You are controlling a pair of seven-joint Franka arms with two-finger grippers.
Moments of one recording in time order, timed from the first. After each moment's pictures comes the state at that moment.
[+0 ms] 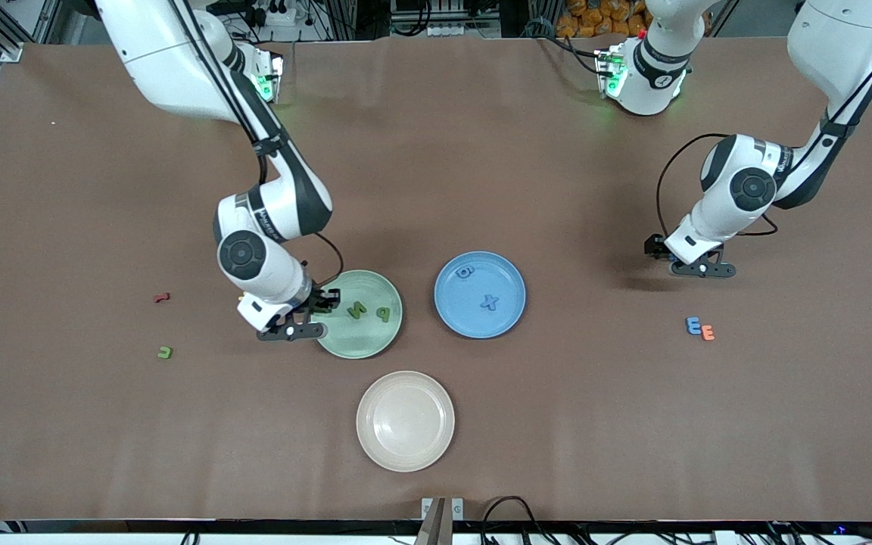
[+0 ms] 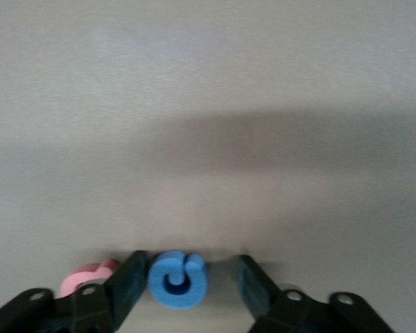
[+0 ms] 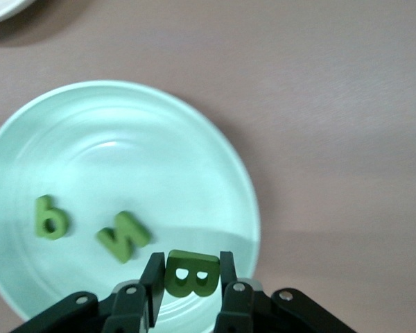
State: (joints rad) left arm 0.48 0.34 -0.44 -2.47 0.49 2.70 -0.30; right arm 0.47 0.57 -0.05 -1.79 0.15 2.35 0.27
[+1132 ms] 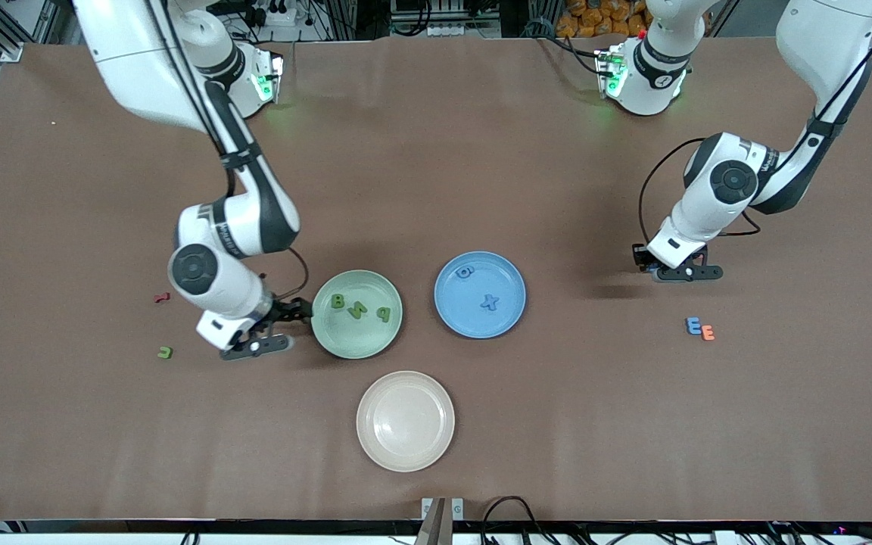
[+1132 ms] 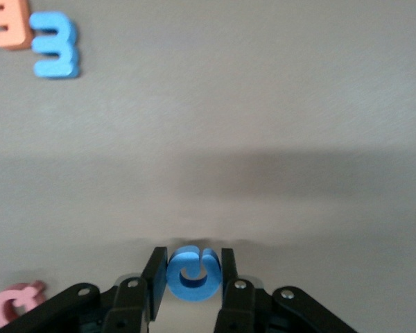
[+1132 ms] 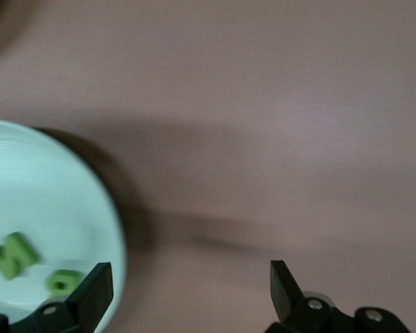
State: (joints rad) left arm 0.50 0.33 -0.59 -2.43 0.49 2.70 -0.51; right arm 0.42 0.57 -0.14 -1.77 0.16 2.34 0.00
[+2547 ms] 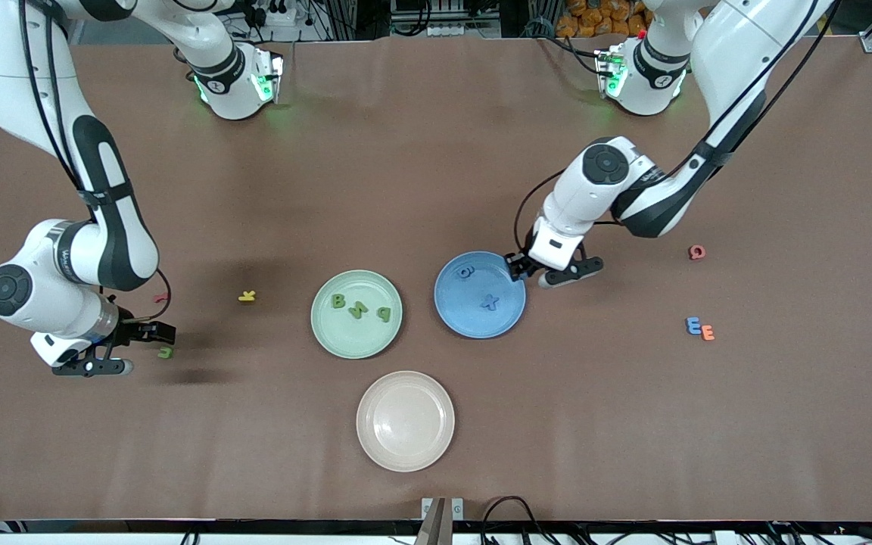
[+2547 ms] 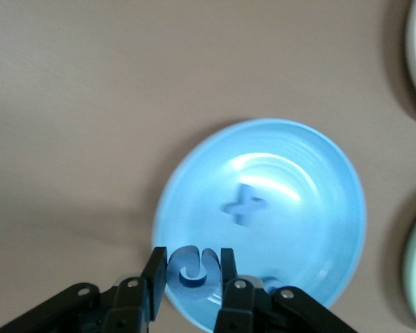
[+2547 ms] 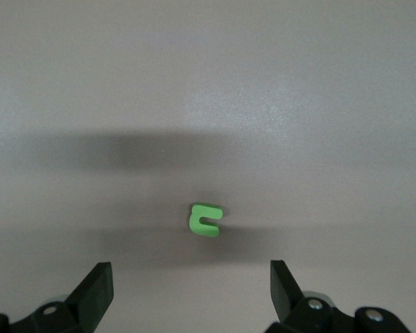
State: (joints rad) left arm 0.17 0.52 -0.76 -2.11 0.49 2.70 -1.27; right arm 0.03 0.58 -0.15 -1.77 0.09 2.36 -0.17
